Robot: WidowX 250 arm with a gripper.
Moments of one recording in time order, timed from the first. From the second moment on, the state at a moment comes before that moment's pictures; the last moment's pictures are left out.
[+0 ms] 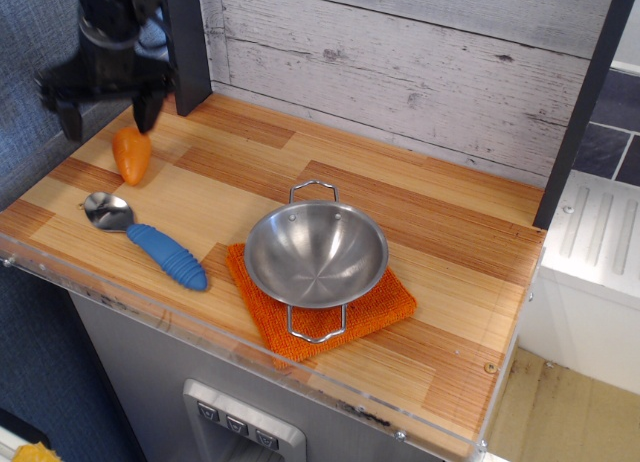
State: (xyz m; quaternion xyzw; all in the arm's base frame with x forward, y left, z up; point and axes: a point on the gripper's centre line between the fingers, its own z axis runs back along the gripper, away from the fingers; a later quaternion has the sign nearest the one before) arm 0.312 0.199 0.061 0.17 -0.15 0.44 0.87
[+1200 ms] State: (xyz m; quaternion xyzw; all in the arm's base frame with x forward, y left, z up) arm 0.297 0.177 0.140 0.17 -0.23 0.44 0.85
